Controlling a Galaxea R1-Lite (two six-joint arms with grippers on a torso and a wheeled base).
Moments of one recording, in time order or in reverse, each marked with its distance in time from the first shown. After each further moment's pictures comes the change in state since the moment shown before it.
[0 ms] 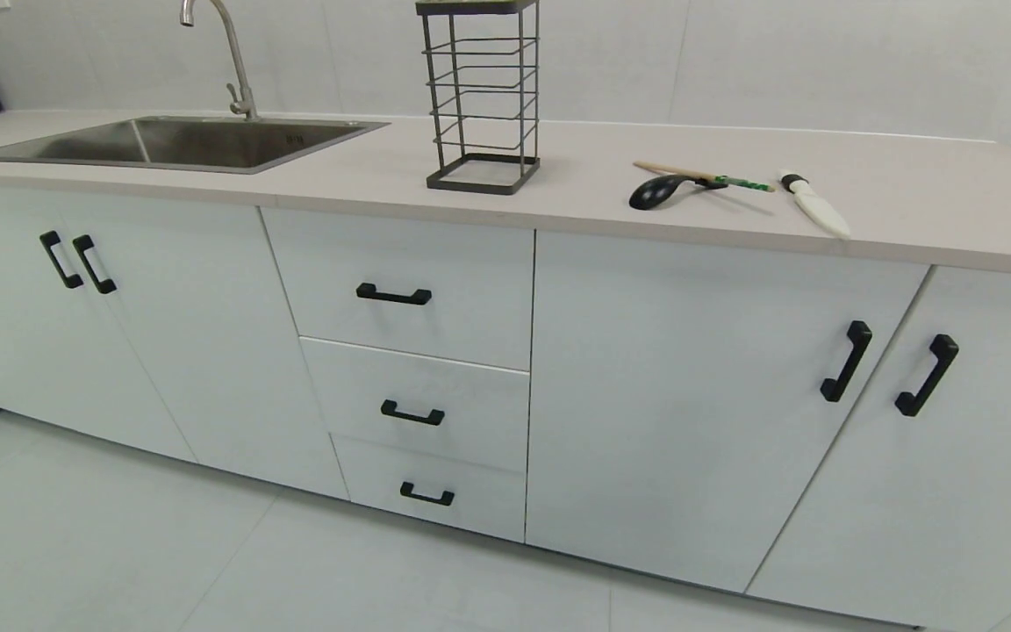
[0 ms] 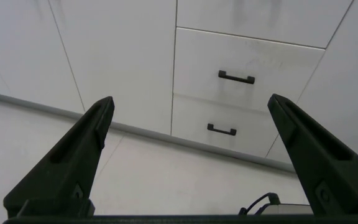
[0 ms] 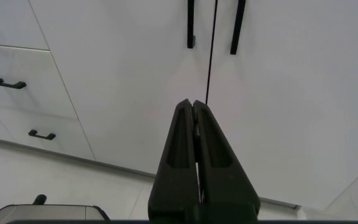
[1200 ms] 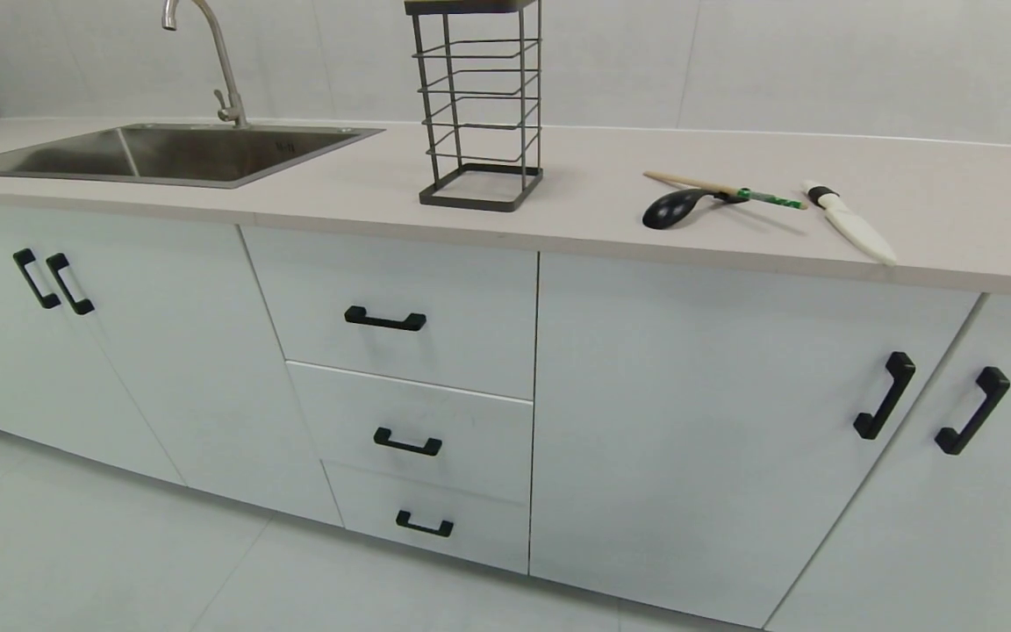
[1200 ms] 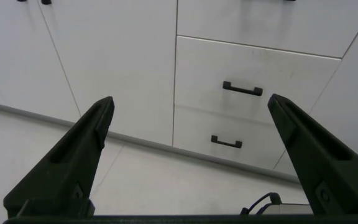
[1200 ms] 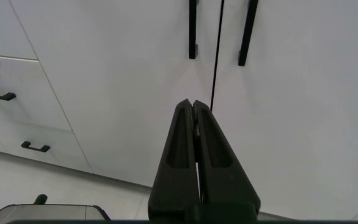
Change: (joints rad) left arm 0.000 0.000 0.000 -0.001 0.000 0.002; right arm 0.000 0.000 0.000 0.002 -0.002 0.000
